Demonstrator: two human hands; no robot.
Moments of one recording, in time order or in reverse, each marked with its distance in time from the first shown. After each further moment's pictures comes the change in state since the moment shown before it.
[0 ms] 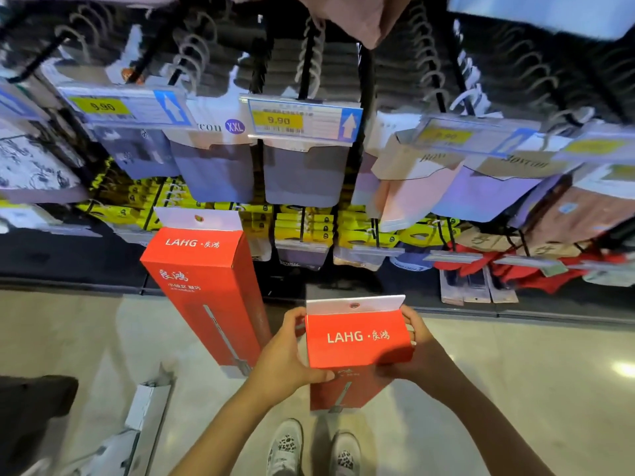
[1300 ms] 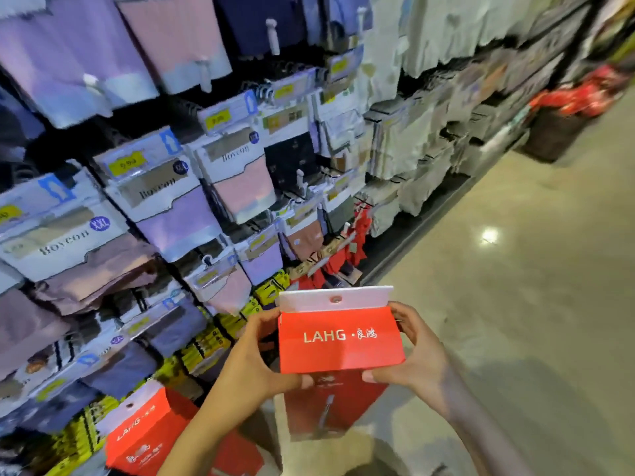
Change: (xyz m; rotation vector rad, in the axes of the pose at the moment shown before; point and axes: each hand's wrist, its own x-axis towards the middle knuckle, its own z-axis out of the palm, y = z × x) left_hand -0.211 0.320 -0.017 0.262 -0.450 0.500; right_hand -0.370 -0.179 -0.023 0.358 0.868 -0.140
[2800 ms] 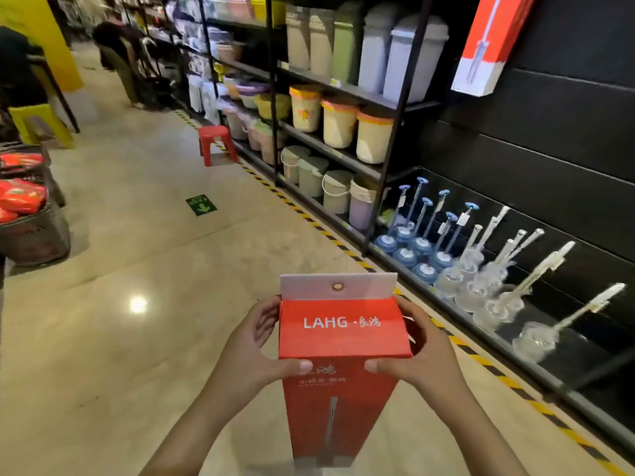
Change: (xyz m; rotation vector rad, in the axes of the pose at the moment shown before) left_hand 0.189 0.397 0.754 -0.075 -1.372 0.536; right_hand -0.223 0.068 -0.600 0.008 1.579 0.166
